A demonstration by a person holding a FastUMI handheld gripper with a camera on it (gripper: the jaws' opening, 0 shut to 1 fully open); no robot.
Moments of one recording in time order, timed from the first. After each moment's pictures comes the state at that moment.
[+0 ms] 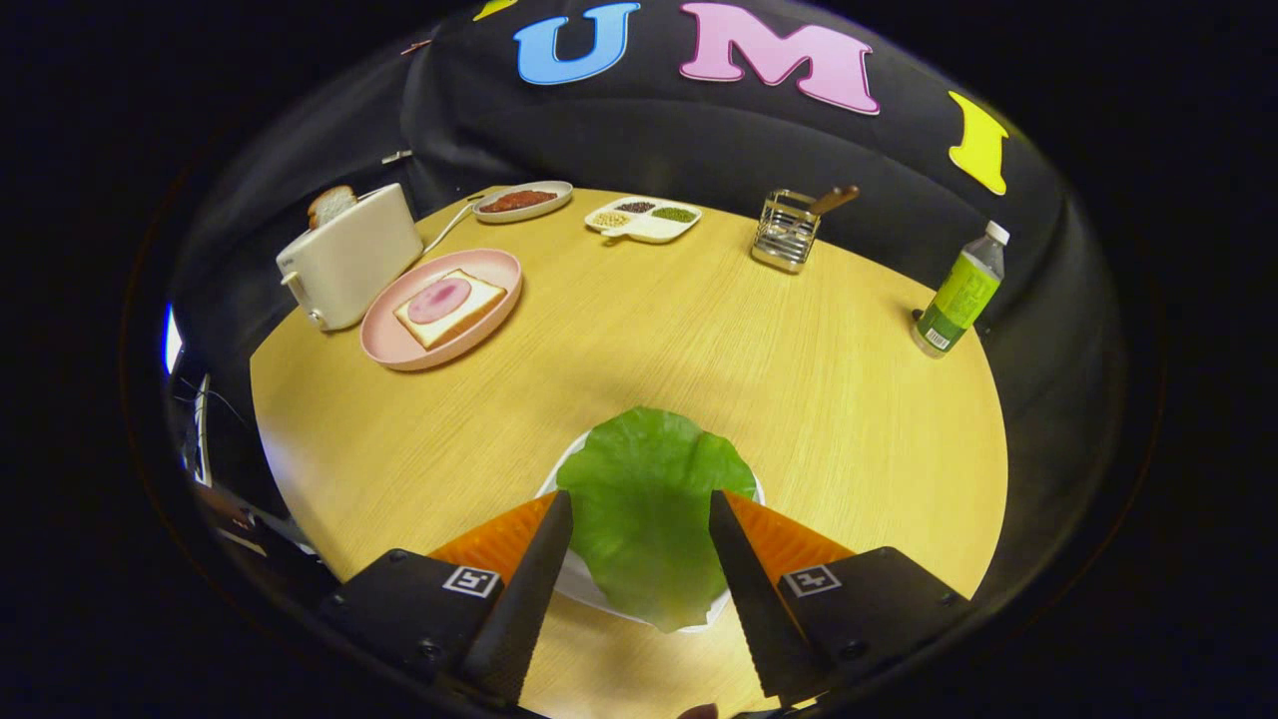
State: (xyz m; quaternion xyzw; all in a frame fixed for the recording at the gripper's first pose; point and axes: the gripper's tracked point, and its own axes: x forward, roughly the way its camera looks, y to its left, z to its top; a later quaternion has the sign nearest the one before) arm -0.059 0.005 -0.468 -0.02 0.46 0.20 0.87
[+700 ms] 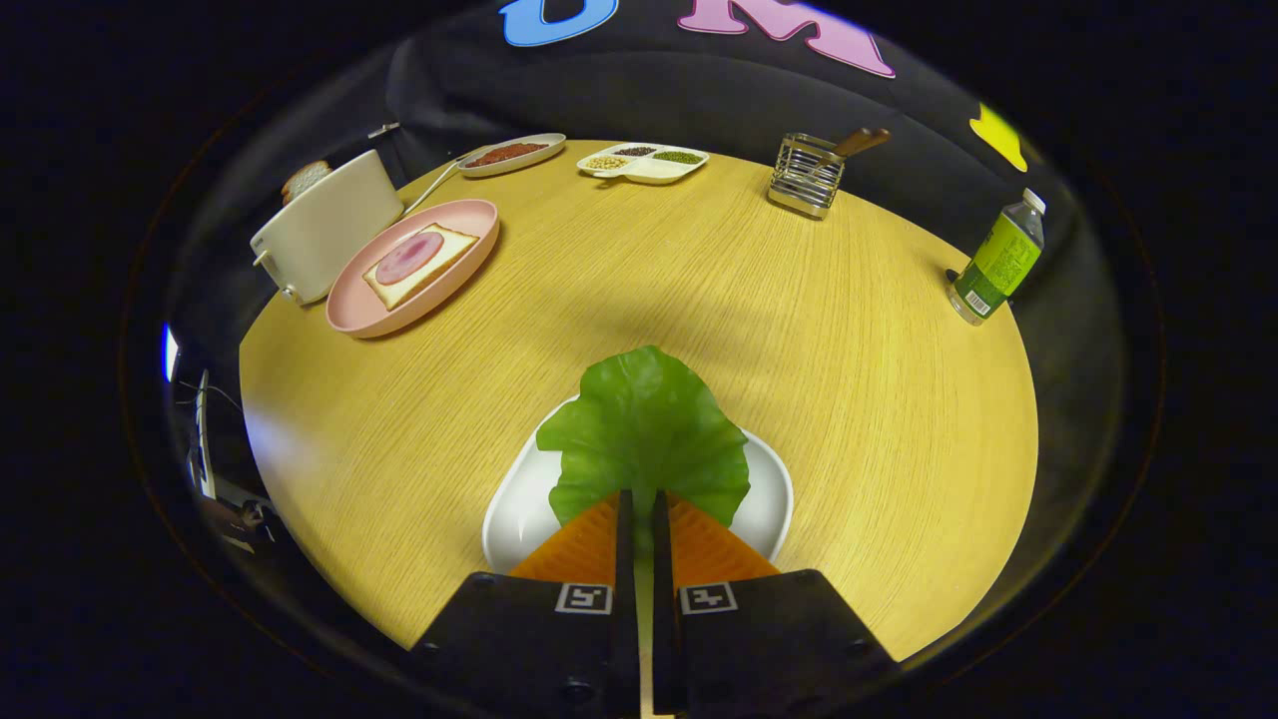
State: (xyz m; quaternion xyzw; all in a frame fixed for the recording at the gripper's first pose) arm -0.056 0.008 -0.505 -0.02 0.51 0.20 0.83
